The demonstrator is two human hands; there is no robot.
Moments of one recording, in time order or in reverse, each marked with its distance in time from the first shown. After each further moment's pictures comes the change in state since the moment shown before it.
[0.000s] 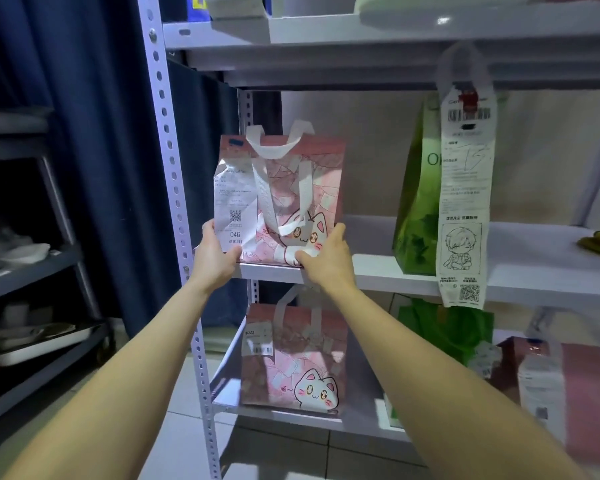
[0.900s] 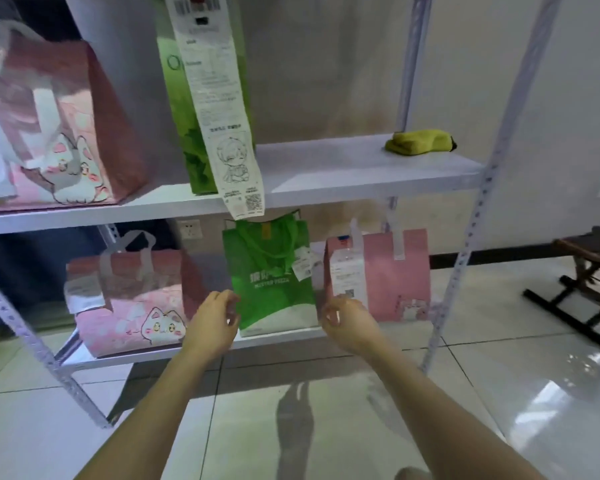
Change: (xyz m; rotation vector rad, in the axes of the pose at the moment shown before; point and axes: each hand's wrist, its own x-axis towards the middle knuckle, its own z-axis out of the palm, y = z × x) left_hand -0.260 0.038 0.288 0.350 -0.454 0.179; right_hand -0.171 0.365 -0.235 -0.404 -0.285 0.123
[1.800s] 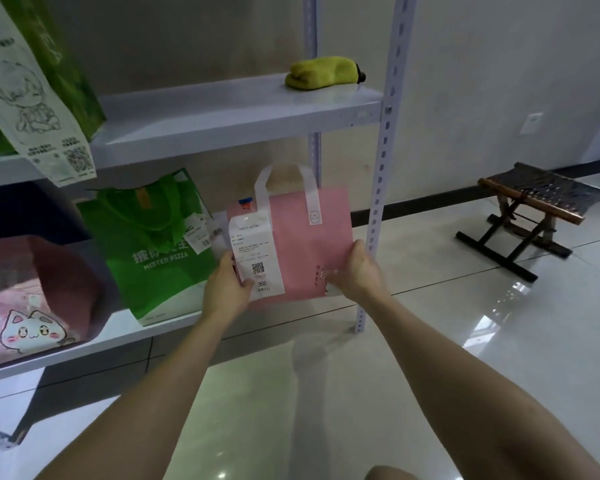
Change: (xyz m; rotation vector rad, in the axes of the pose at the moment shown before) left_hand 0.041 0.155 0.174 -0.187 -0.042 -0.057; right_hand 0.013 0.206 -0.046 0.172 0.278 0.367
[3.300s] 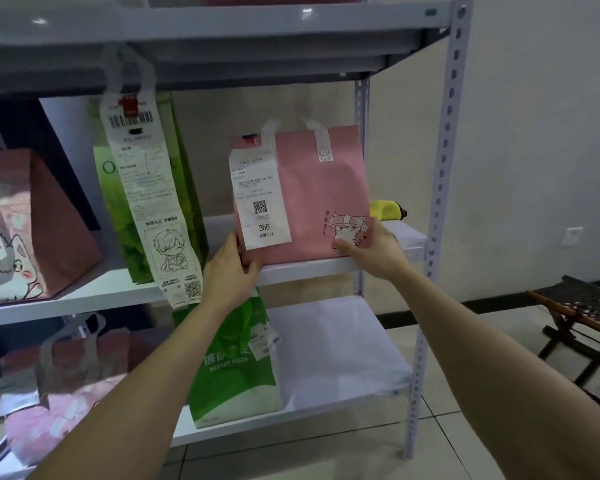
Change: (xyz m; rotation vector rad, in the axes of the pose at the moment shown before) left_hand 0.091 0.114 -0.224 0.073 0.353 0.314; right_hand 0.092 -0.228 -0.151 0.231 0.125 -0.410
